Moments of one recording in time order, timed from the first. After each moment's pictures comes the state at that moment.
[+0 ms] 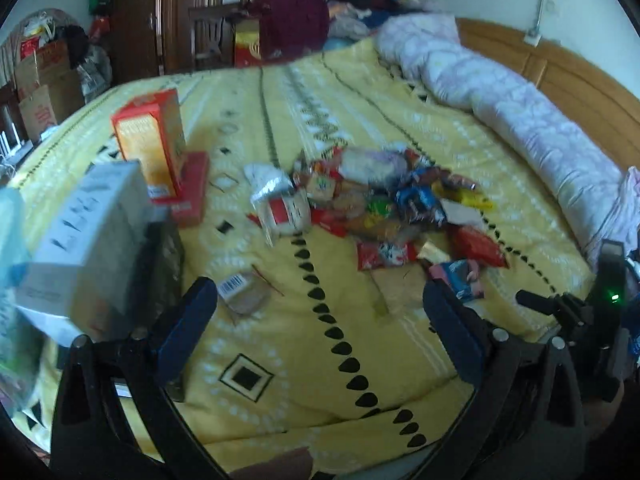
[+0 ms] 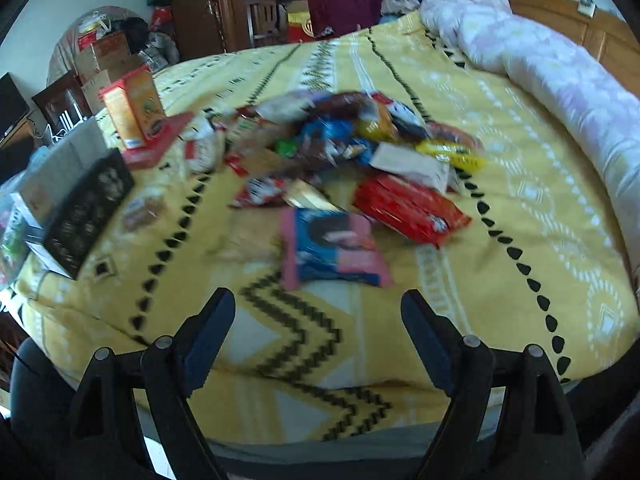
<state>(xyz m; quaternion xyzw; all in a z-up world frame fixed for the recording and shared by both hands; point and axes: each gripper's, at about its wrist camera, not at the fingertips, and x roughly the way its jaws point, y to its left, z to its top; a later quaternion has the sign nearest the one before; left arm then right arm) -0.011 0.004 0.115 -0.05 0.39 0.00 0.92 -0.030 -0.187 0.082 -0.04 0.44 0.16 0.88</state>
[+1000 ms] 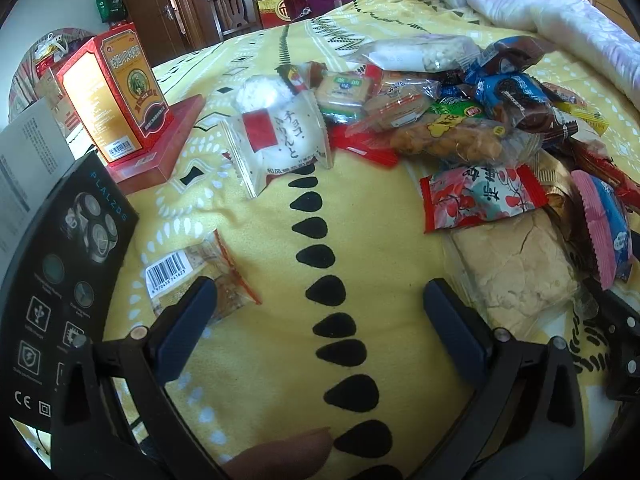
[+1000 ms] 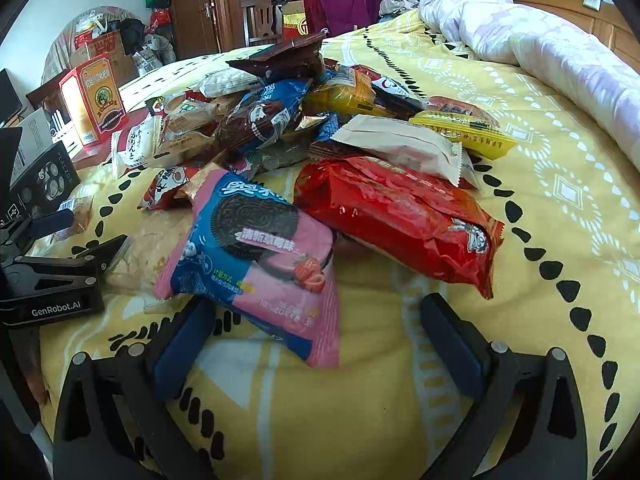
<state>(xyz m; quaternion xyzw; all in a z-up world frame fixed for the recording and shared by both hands) 0.052 -0.038 0.003 0.04 0.43 0.11 0.89 0.027 -0.194 0.015 -0.05 0.41 0.16 0.89</state>
